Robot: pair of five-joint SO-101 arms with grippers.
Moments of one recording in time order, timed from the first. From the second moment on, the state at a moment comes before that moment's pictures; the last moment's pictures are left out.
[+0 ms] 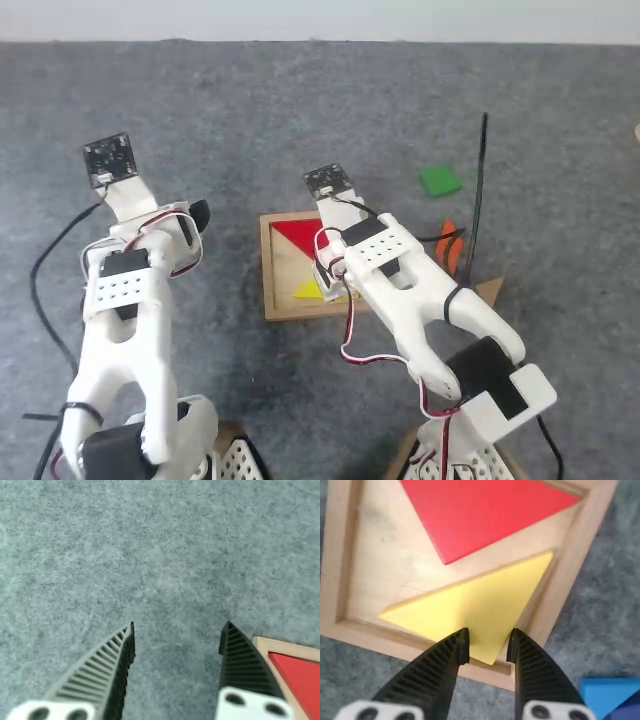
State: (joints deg) left arm -19.3 -23.9 55.8 32.2 12.6; right arm -35.7 4.7 29.3 55.6 -6.2
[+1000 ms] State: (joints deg) left arm -19.1 -23.9 55.8 32.2 12.4; right arm -49.2 10.5 23.3 46.0 4.7
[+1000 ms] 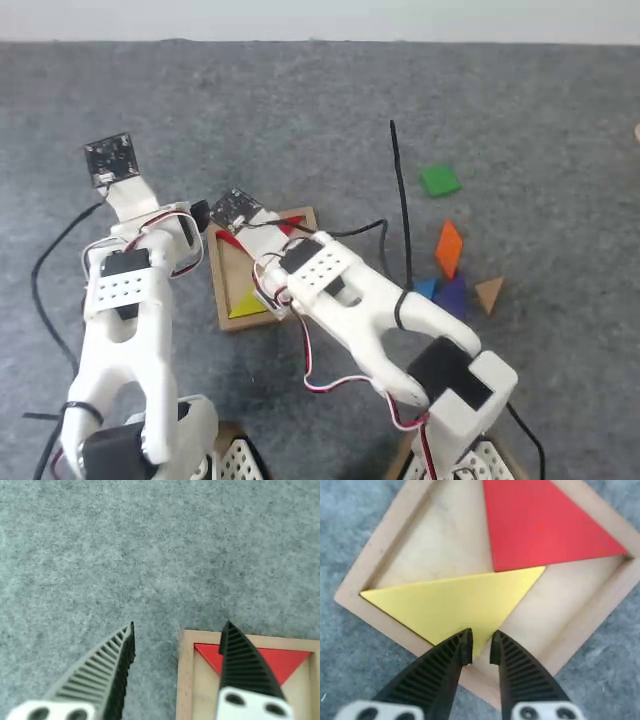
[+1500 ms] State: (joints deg) left arm -27.3 -23.8 50.8 34.8 12.5; right arm -52.3 3.5 33.9 32.4 3.9
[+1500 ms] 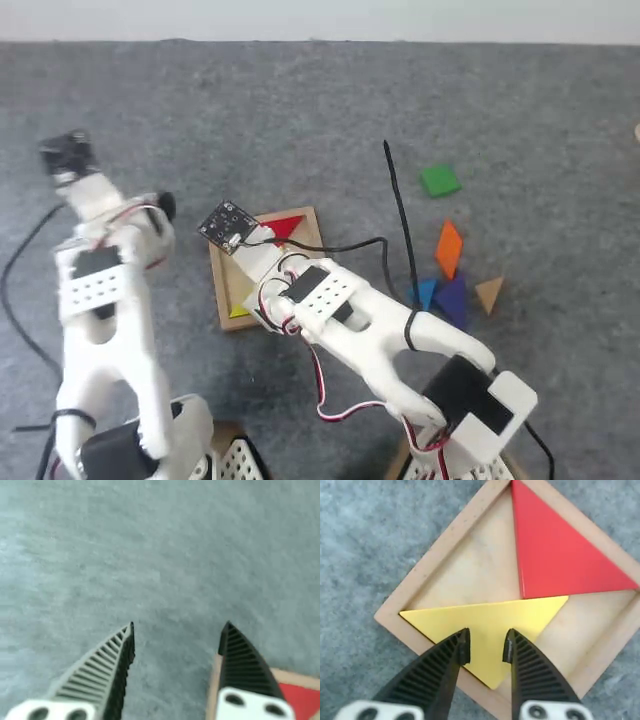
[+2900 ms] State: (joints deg) left arm -48.1 -16.9 33.9 55.1 -5.5; right arm -47.2 1.2 31.9 43.2 3.3
